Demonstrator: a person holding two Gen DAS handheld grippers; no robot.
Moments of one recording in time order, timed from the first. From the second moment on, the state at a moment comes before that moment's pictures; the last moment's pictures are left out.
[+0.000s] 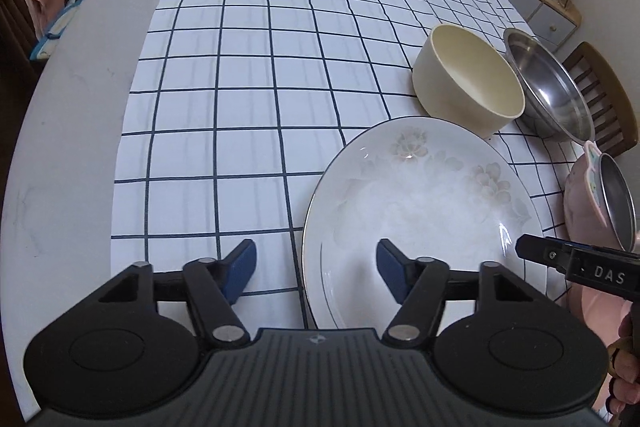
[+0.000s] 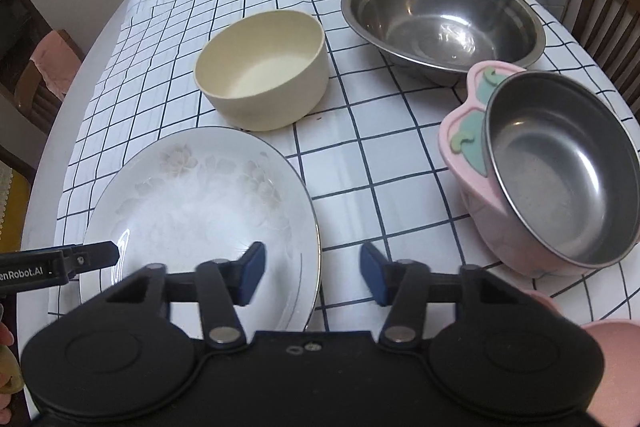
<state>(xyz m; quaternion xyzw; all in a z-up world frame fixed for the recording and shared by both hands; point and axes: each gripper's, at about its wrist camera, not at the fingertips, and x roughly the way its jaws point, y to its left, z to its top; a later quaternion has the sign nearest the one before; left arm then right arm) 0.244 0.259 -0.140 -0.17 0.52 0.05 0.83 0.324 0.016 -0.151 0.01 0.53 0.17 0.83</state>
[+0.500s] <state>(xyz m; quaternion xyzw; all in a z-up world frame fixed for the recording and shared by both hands) 0.245 0.268 -0.145 -0.21 0.53 0.04 0.82 0.328 0.013 -0.155 0.04 0.53 0.17 0.83</state>
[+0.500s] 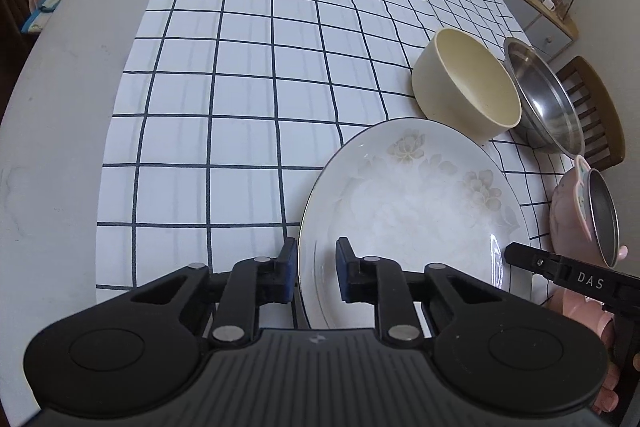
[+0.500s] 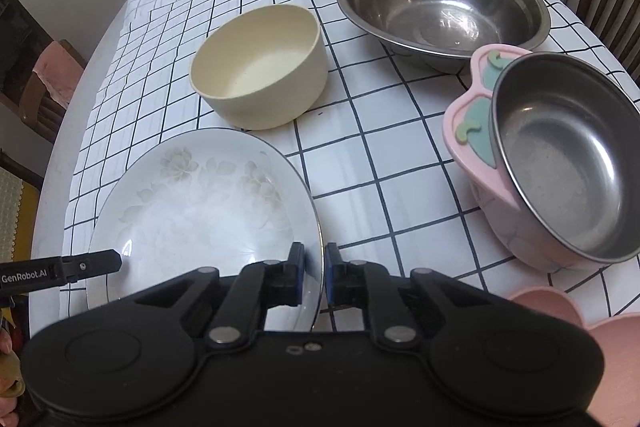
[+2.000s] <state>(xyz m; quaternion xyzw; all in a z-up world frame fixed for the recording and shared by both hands) 0.041 0.301 -0.111 -0.24 0.52 0.16 0.81 0.172 0.059 -0.132 -0.04 0.54 0.31 0.78</state>
